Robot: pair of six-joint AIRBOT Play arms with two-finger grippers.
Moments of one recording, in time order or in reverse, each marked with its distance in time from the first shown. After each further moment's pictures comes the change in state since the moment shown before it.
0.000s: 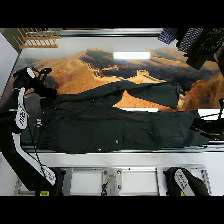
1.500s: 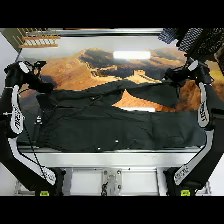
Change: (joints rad) left arm 0.000 0.103 0.000 -0.002 -0.008 -0.043; right arm 0.349 -1.135 1.119 0.196 -0.263 0.358
